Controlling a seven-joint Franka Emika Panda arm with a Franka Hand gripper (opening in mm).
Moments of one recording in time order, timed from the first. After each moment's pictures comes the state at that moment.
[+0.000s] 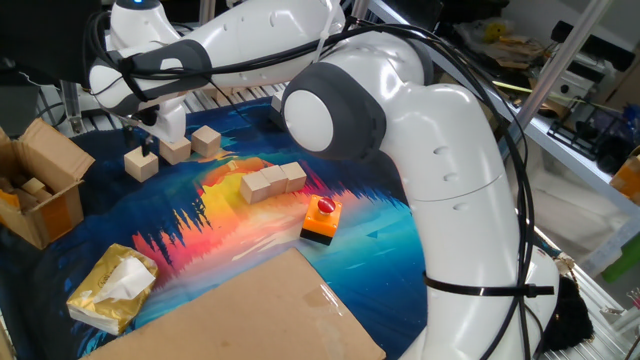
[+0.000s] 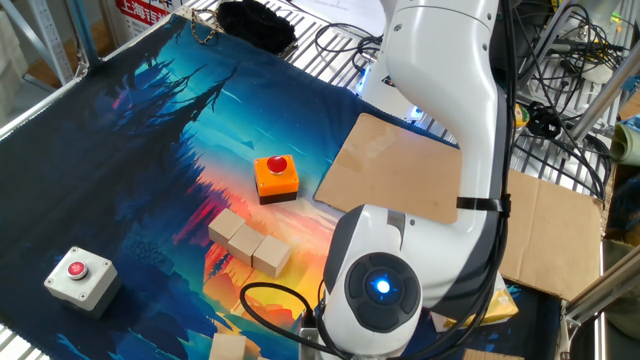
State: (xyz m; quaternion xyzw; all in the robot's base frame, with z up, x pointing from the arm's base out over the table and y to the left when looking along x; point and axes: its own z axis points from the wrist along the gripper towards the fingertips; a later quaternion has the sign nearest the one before) arm 0.697 0.213 0.124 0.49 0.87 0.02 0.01
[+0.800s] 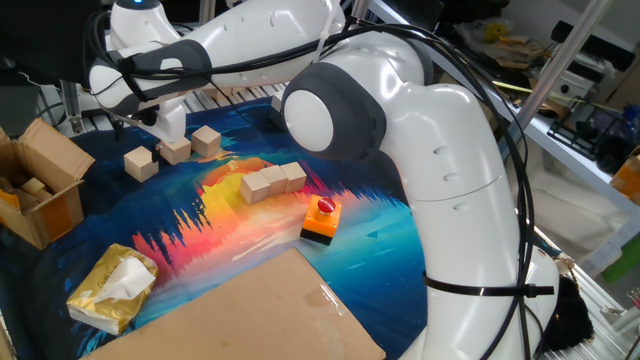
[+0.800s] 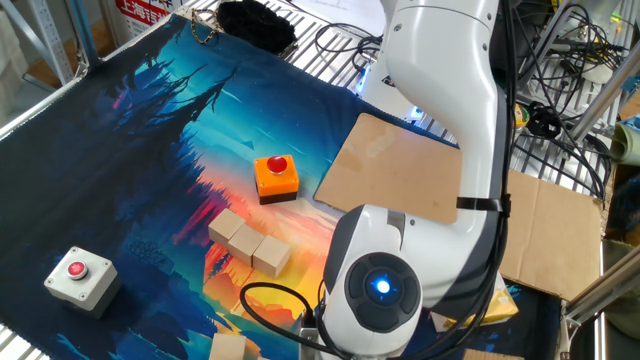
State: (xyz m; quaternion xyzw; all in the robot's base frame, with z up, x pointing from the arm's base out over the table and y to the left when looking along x) arm 0.697 0.213 0.124 0.49 0.87 0.02 0.01
